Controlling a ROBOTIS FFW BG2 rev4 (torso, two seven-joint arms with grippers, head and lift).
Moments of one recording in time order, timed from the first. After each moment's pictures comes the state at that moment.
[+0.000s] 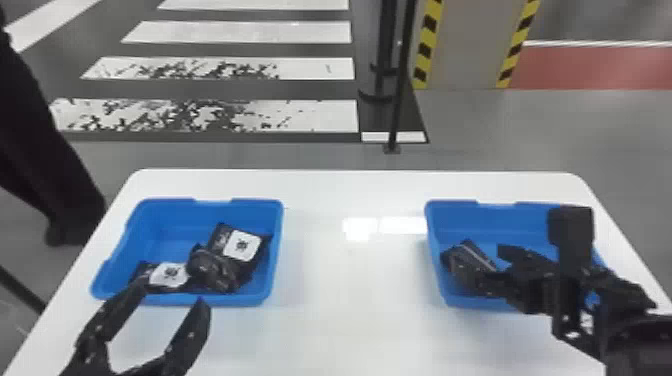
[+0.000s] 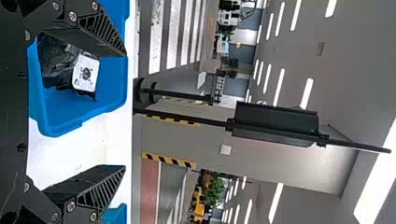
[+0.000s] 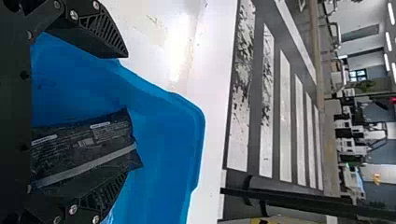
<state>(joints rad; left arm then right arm) 0.81 0.05 0.20 -2.15 0.30 -0.14 -0.45 0.14 -0.14 -0.10 -1.91 0.02 0.78 0.53</state>
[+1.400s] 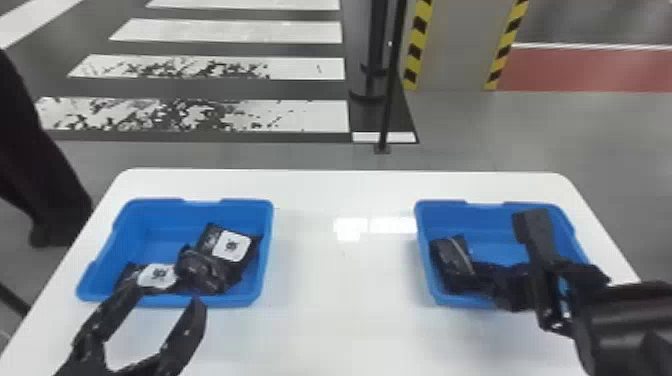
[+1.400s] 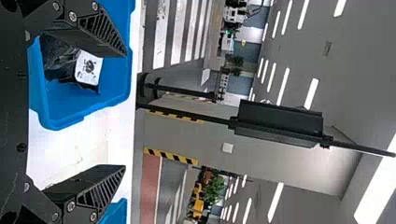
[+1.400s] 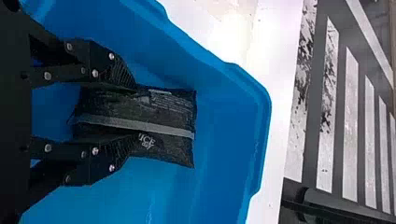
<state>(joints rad) 0.79 0.05 0.19 -2.14 0.32 -0.10 -0.45 -0.01 -0.23 -0.03 -1.66 0.07 0.85 0.57</state>
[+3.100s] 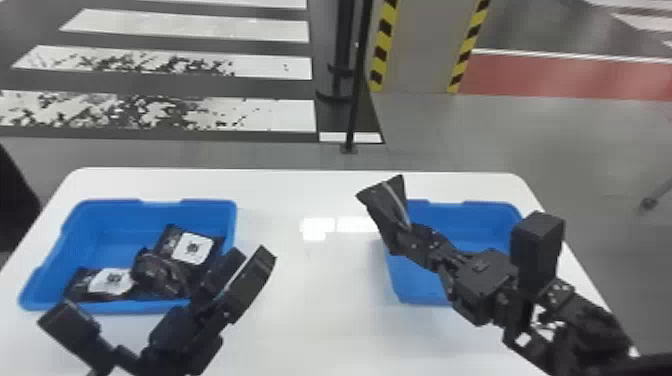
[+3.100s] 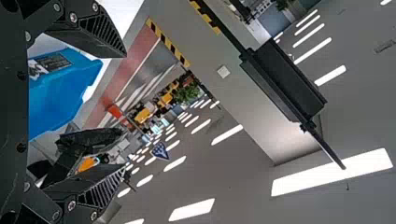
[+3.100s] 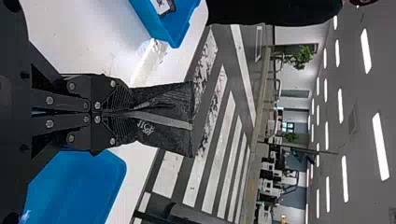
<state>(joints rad) 0.47 0.13 -0.10 -1.94 0.87 0.13 -0.55 0.39 -0.16 -0.06 -2.23 0.04 0.47 0.59</state>
